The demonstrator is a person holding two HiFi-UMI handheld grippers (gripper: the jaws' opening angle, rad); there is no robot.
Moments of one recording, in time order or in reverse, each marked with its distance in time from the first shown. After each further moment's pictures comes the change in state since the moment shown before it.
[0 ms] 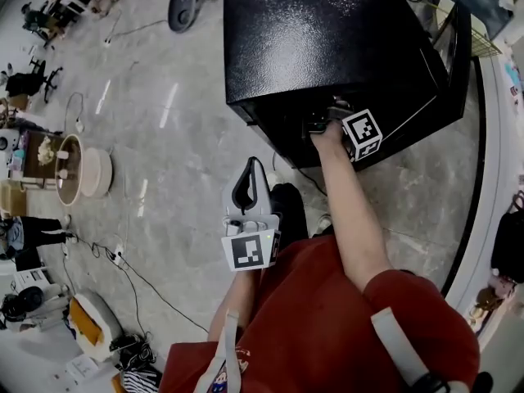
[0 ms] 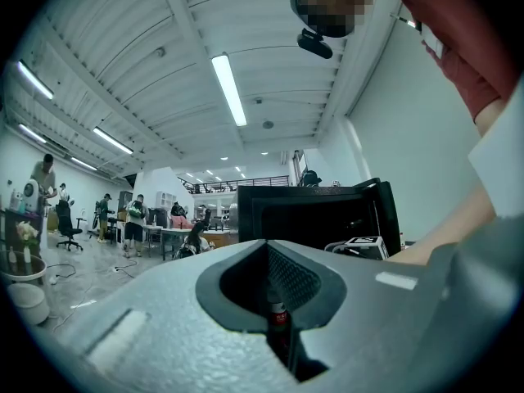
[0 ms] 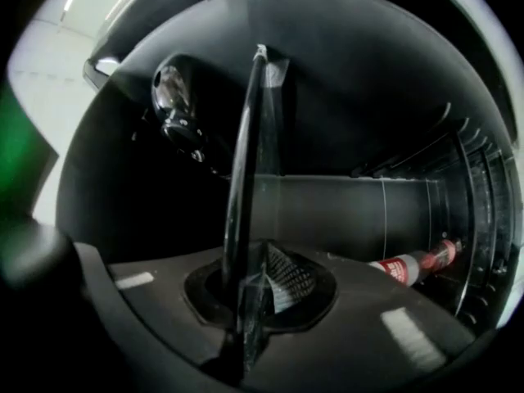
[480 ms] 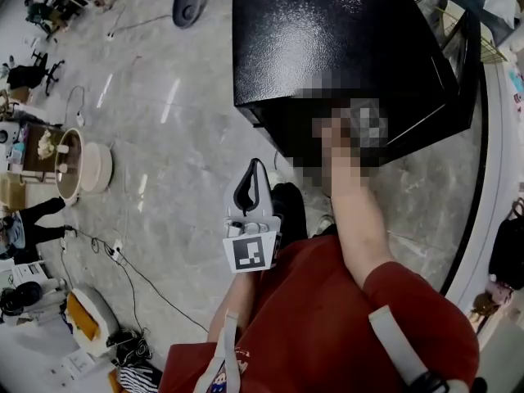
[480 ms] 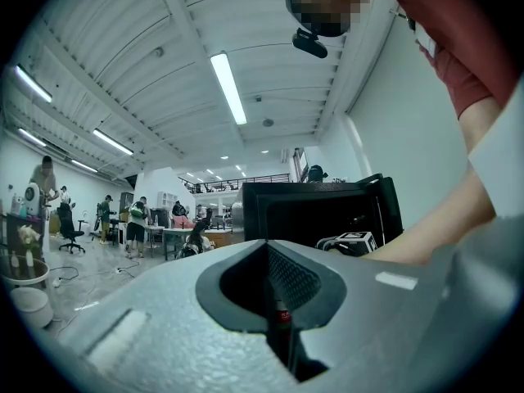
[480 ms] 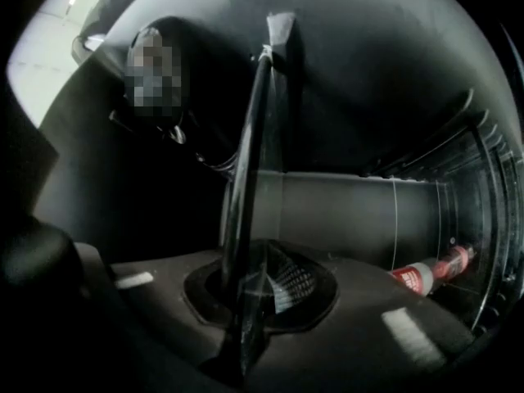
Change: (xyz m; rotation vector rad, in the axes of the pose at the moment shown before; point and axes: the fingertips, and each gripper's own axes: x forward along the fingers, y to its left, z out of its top) left arm 0.001 0.009 -0.010 0.026 0.022 0.010; right arm 0.034 -0.006 -0.002 -0.031 -0.003 -0.007
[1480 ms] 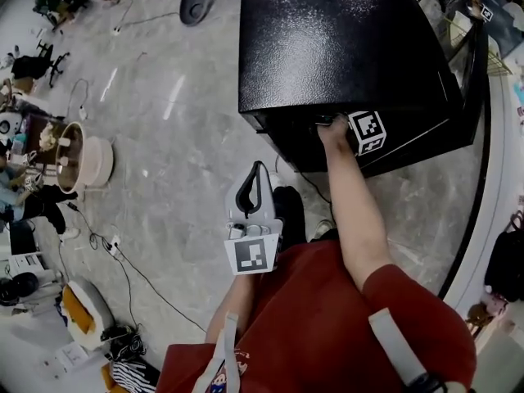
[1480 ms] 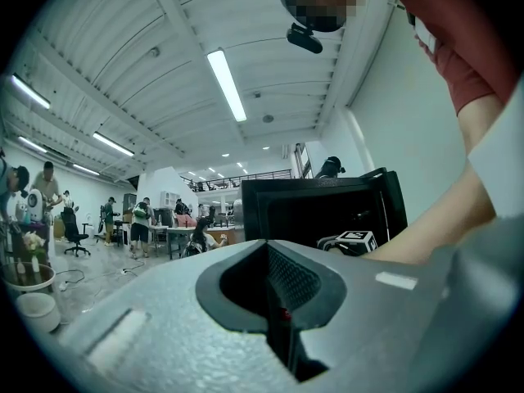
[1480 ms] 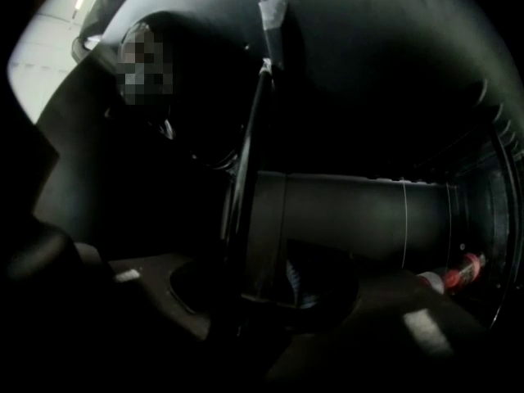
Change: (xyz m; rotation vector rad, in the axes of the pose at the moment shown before) left arm 0.004 -0.001 -0.006 0.026 0.030 0.016; right arm 0.010 -0.003 0.004 -0.025 -0.019 0.049
